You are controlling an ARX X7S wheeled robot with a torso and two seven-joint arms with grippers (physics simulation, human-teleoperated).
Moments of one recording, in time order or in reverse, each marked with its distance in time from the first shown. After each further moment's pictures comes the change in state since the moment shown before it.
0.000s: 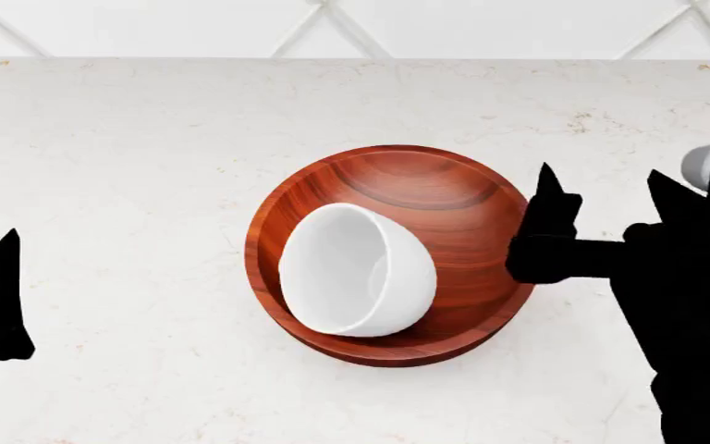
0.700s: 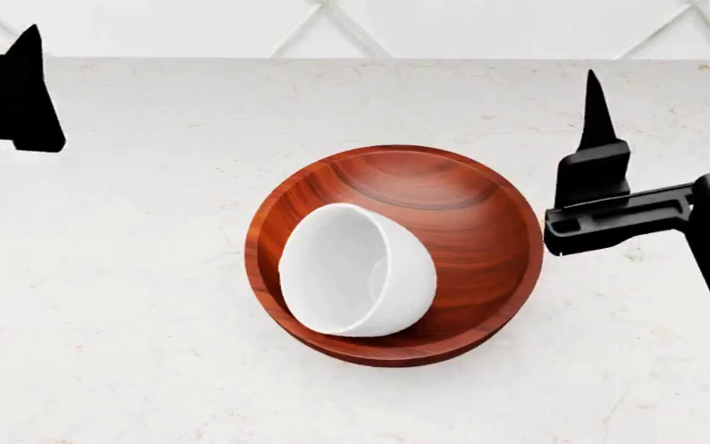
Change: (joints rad) left arm -0.598 0.091 0.225 -0.305 0.047 -0.149 -0.063; right arm 0.036 0.228 0.041 -0.349 -0.055 0.017 0.047
